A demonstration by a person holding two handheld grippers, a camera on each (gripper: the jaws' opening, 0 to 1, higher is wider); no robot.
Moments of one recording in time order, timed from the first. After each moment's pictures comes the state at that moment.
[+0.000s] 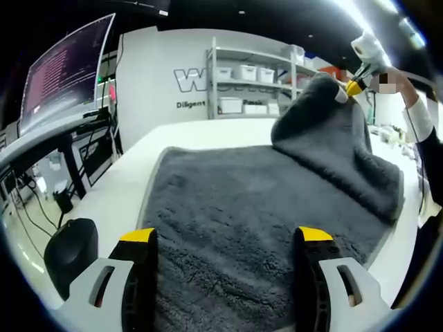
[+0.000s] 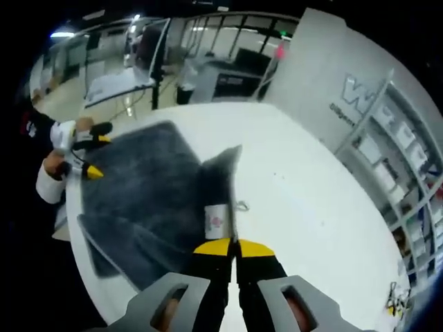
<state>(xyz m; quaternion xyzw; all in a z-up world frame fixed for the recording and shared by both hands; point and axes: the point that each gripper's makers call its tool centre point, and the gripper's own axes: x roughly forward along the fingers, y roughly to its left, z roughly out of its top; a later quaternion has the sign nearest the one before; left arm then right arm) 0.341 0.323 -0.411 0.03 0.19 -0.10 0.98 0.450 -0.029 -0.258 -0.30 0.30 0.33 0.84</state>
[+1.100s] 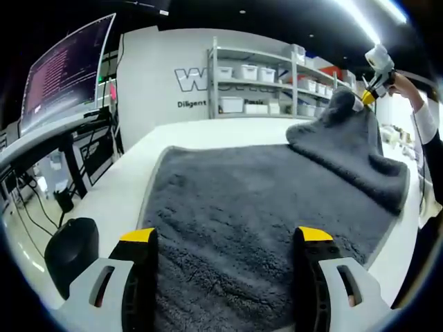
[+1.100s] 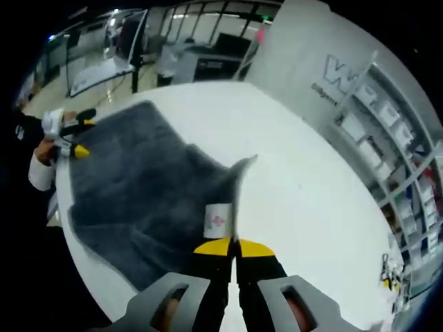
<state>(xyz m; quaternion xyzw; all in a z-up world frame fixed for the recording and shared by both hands) 0.333 0.317 -0.413 0.03 0.20 -0.10 0.98 0.441 -0.116 -0.269 -0.30 0.34 0.27 0.85</state>
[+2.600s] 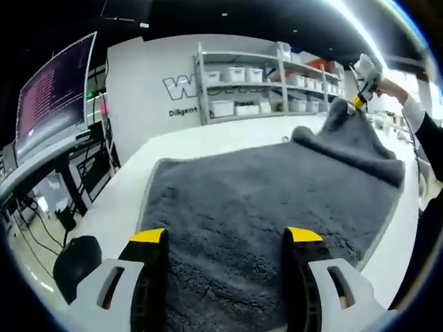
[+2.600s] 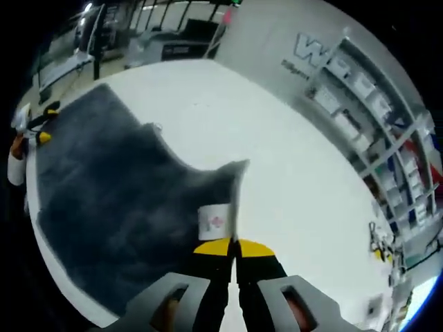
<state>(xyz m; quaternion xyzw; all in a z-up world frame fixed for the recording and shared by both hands) 0.340 0.319 -0.403 0.08 0.17 -0.12 0.97 0.482 -0.248 -0.295 -0.29 0.36 0.16 0.87</state>
